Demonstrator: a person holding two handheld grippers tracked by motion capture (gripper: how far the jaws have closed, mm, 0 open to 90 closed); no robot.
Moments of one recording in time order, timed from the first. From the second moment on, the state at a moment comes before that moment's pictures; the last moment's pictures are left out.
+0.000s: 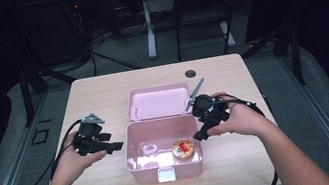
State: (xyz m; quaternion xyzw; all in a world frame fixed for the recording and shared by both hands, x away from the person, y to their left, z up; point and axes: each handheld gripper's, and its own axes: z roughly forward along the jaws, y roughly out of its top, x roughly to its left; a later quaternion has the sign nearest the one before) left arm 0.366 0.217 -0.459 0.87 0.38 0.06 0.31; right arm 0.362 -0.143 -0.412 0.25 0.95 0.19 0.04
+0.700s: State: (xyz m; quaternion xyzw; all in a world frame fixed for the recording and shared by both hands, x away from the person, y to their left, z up) left arm 0.364 0.211 -0.459 0.87 0.37 0.08 0.33; right arm 0.365 -0.169 -0.441 0.34 0.92 0.19 0.09
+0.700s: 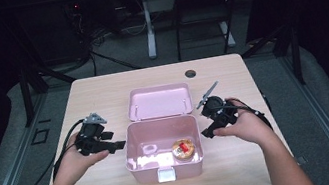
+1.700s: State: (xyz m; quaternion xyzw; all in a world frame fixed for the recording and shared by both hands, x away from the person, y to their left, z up) left arm 0.362 0.208 -0.456 0.83 0.39 0.07 0.40; right arm 0.344 -0.173 -0.434 0.41 0.84 0.33 0.12
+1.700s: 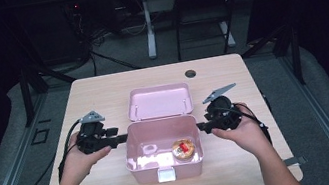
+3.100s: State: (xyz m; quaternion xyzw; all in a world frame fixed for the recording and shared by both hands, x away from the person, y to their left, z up) left arm 0.359 0.190 -0.462 0.84 0.38 0.05 0.38; right arm 0.350 -0.168 -0.456 0.45 0.82 0.34 0.09
